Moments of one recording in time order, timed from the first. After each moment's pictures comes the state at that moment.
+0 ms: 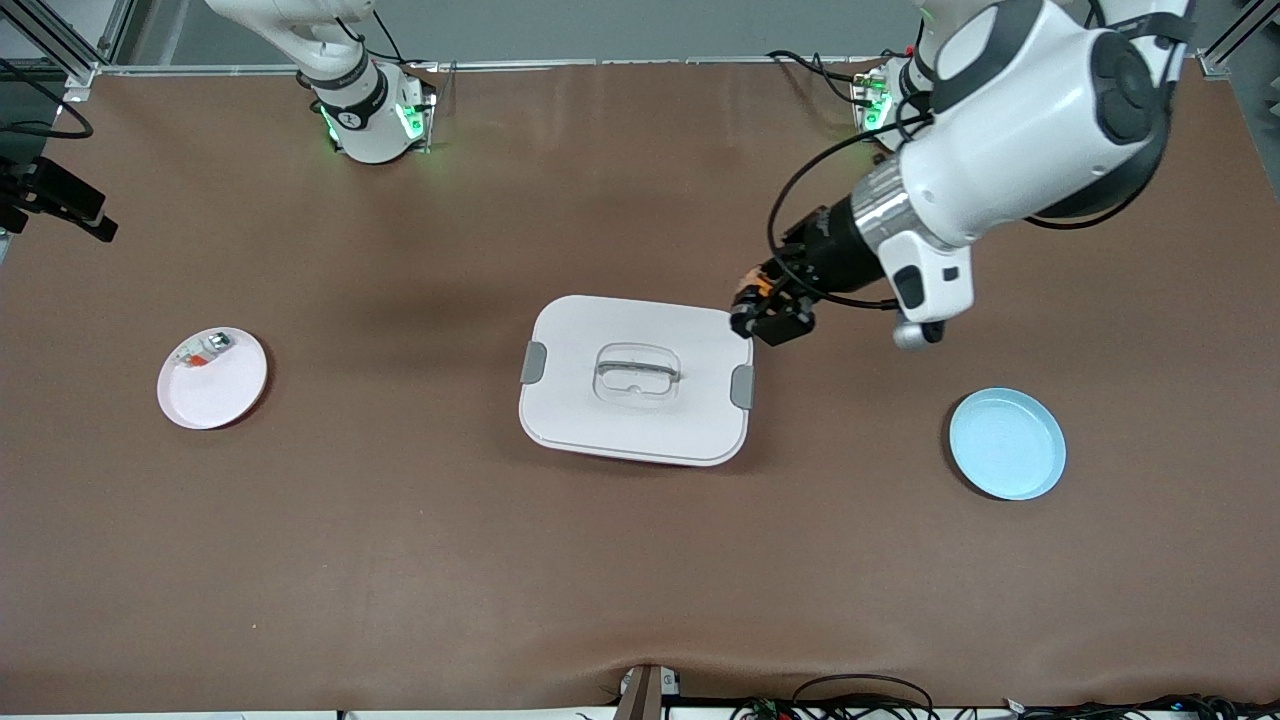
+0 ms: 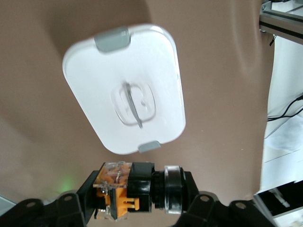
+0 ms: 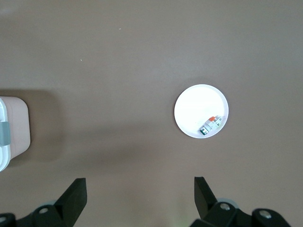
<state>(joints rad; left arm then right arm) -0.05 0.28 -0.53 -1.46 -0.36 2.00 -1.66 -0.05 -0.10 -0.03 -1.59 0.00 1.51 0.05</state>
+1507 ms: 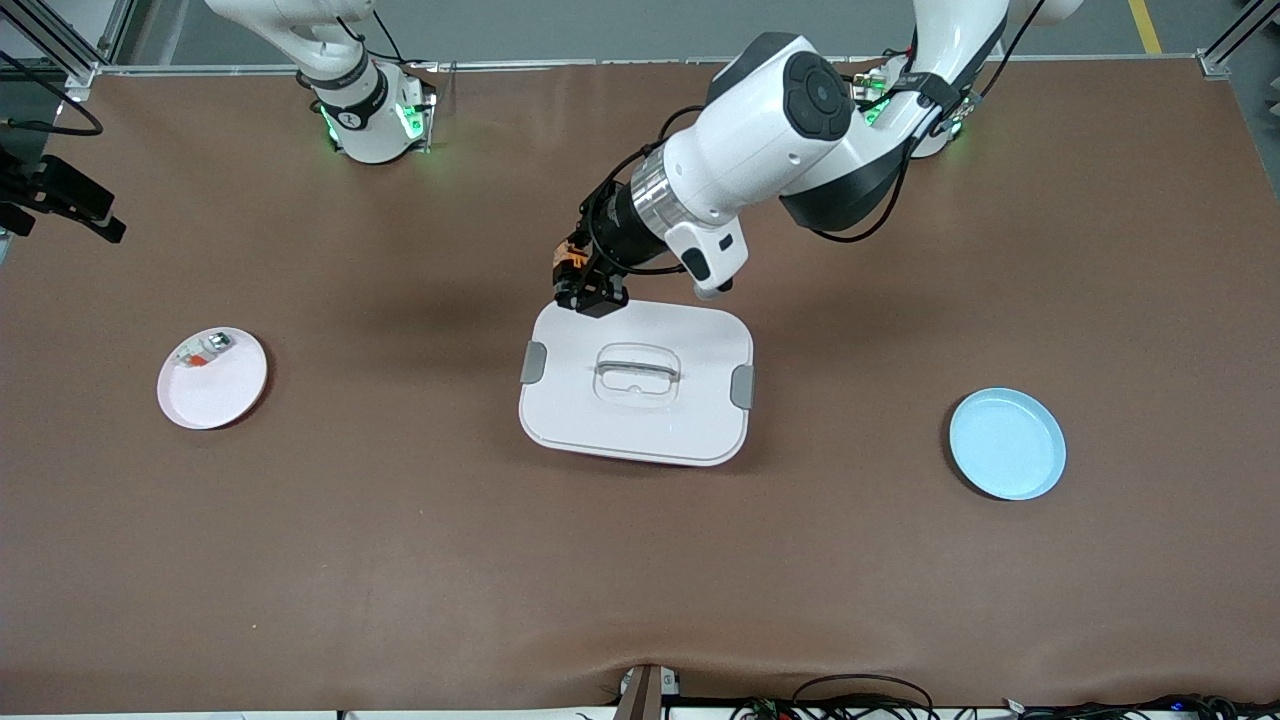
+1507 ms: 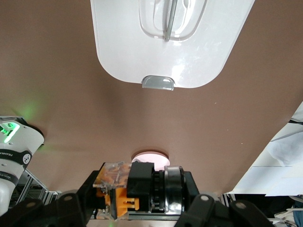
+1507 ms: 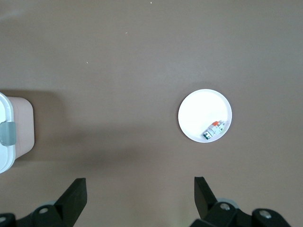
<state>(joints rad) -0.35 0.45 -0.52 -1.41 -0.34 2.28 -2.17 -0.03 -0.10 -0.02 -1.58 0.00 1.52 0.05</state>
